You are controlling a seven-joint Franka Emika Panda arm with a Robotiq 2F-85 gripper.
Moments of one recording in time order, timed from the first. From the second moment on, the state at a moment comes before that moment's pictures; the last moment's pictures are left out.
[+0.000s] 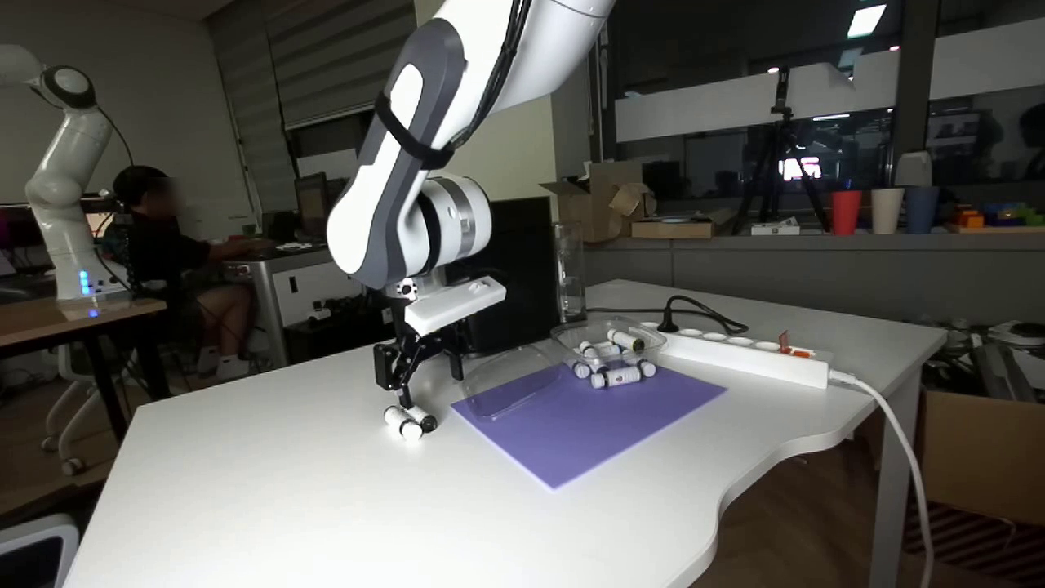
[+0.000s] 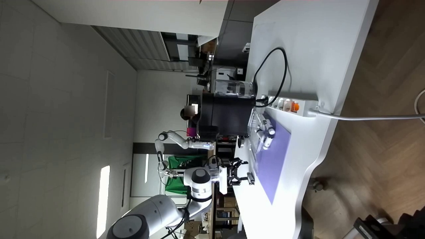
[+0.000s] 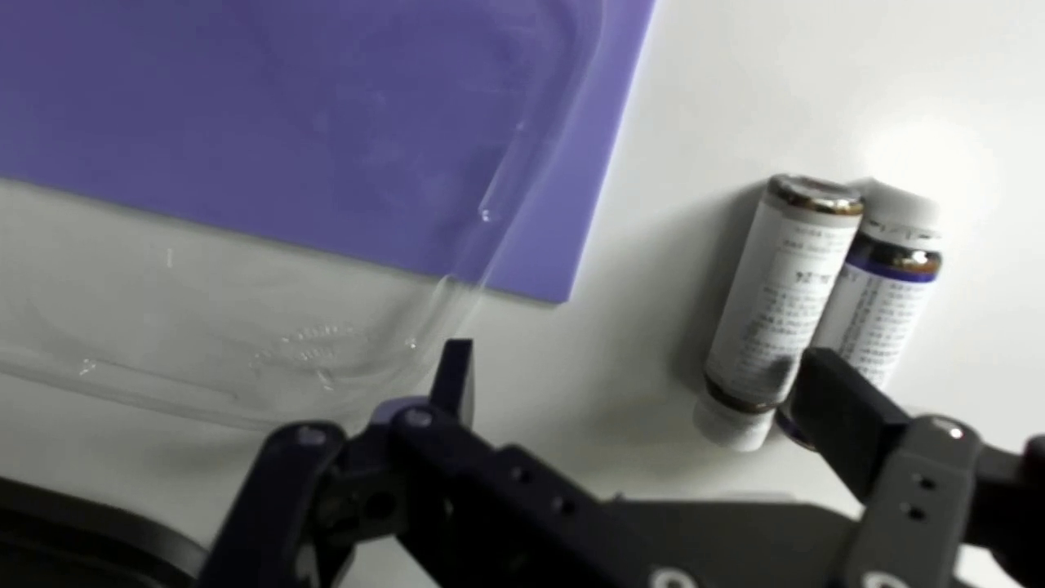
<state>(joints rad) 0.23 1.07 0.02 -1.26 -0.14 2.46 0.01</state>
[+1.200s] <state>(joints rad) 0.23 1.13 0.02 -1.11 -0.14 2.30 0.00</state>
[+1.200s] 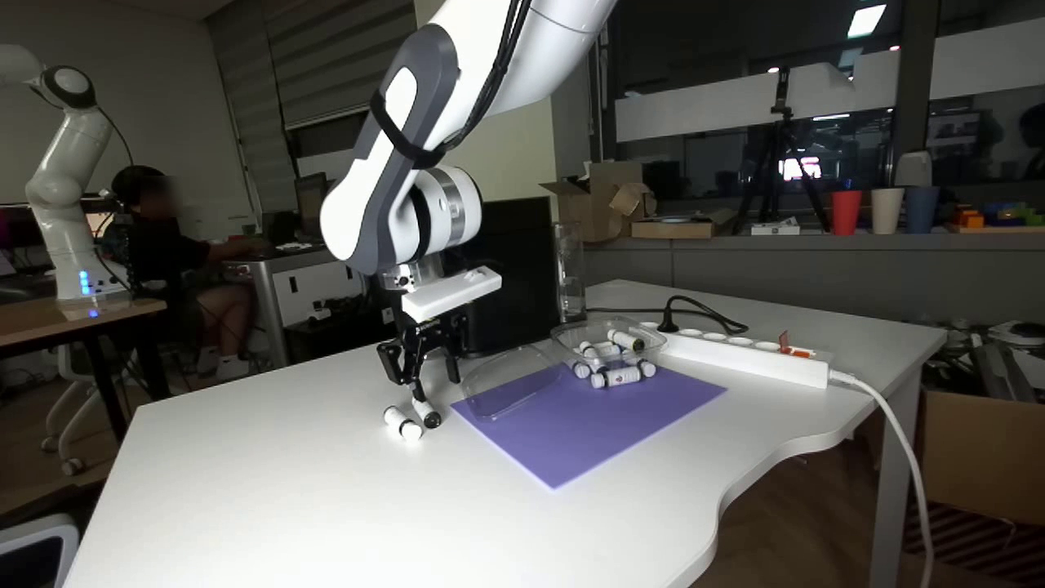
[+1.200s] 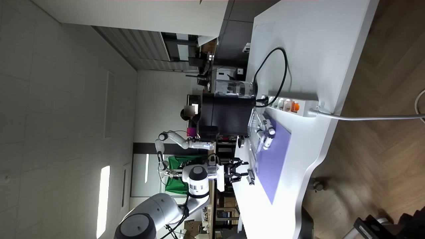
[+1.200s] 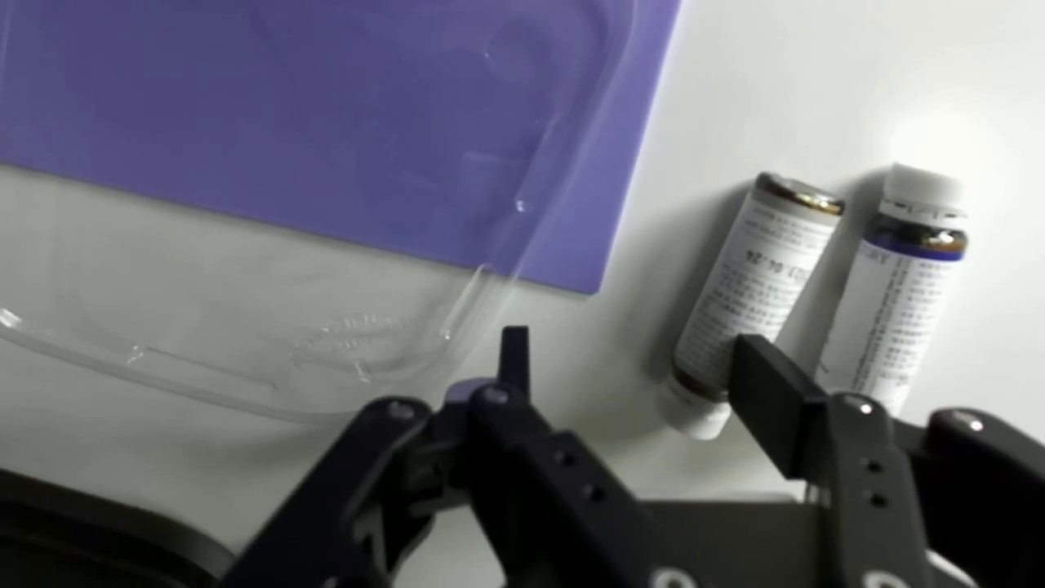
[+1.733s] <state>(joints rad) 0.23 1.15 0.02 -1.09 -0.13 2.30 0.00</state>
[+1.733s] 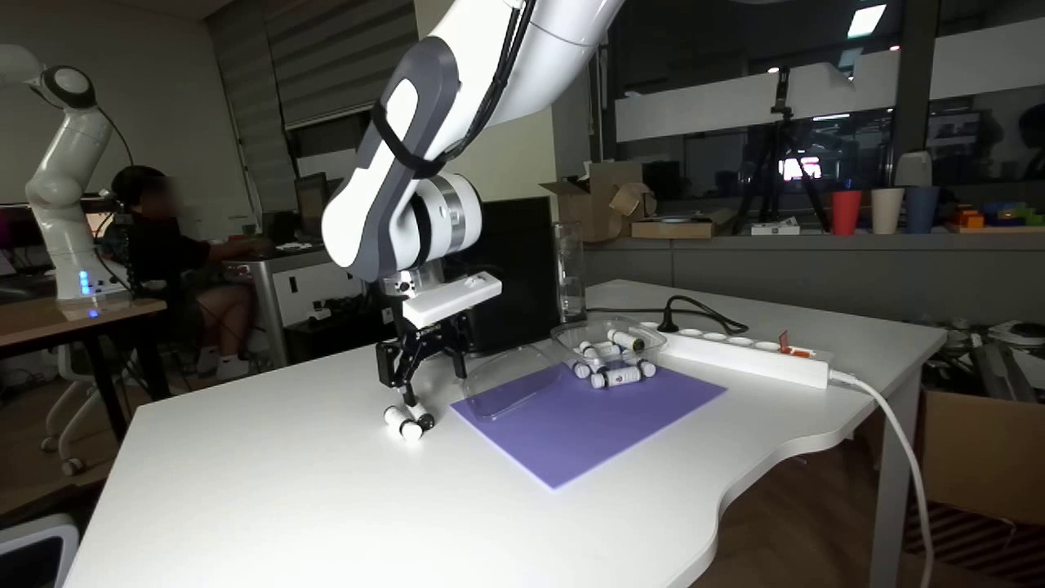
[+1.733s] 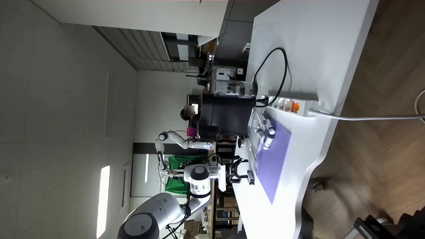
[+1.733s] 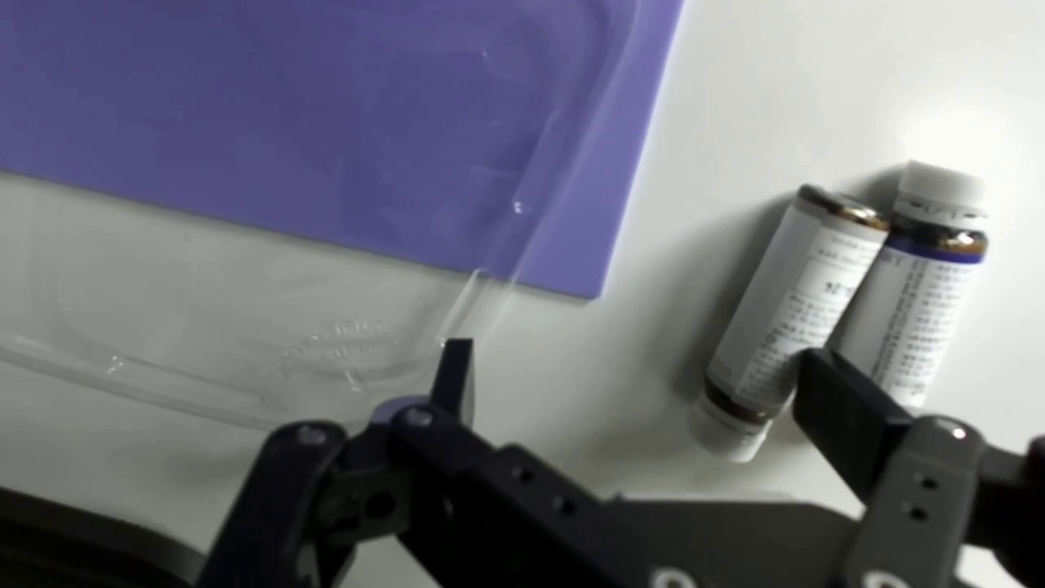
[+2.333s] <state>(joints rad) 0.22 1.17 0.03 -1.08 -0.12 2.31 0.00</state>
